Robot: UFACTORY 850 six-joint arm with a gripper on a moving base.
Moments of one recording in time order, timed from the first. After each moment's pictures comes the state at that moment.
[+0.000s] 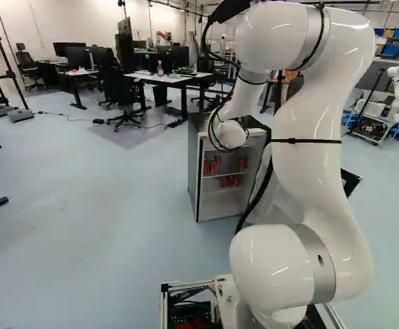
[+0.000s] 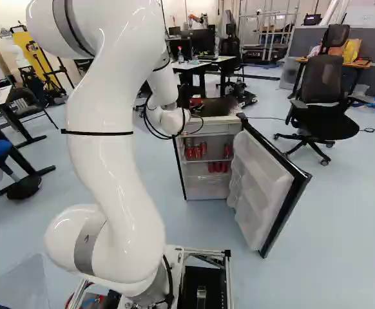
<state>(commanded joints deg) -4.5 -28.4 -51.3 7.3 59.0 0.0</state>
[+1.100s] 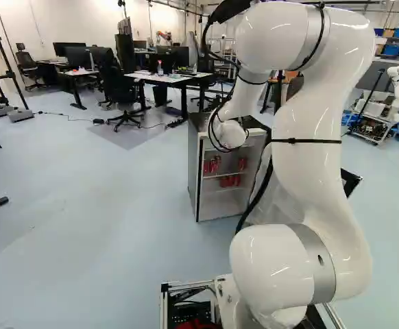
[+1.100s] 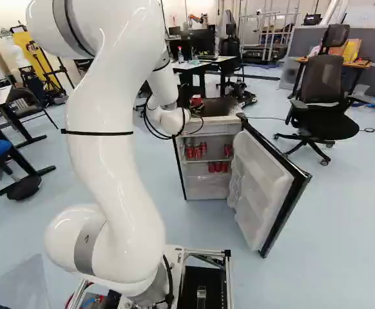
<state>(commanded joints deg) -4.5 -28.6 -51.3 7.3 59.0 0.0</state>
